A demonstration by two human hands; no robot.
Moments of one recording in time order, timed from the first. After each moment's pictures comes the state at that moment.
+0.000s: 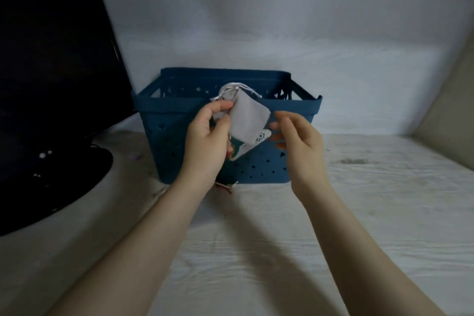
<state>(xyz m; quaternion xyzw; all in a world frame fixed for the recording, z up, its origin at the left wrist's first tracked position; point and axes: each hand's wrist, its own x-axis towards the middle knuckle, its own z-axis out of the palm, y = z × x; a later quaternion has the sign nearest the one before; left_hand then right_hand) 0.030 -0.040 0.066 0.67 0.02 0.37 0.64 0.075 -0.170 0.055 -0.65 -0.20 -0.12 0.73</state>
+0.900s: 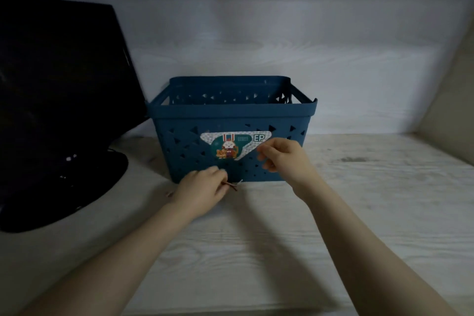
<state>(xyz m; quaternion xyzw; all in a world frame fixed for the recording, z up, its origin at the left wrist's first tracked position) 0.016 0.008 -0.002 0.98 -0.07 0.19 0.03 0.078 -0.176 0.052 -0.78 -0.20 0.02 0.59</state>
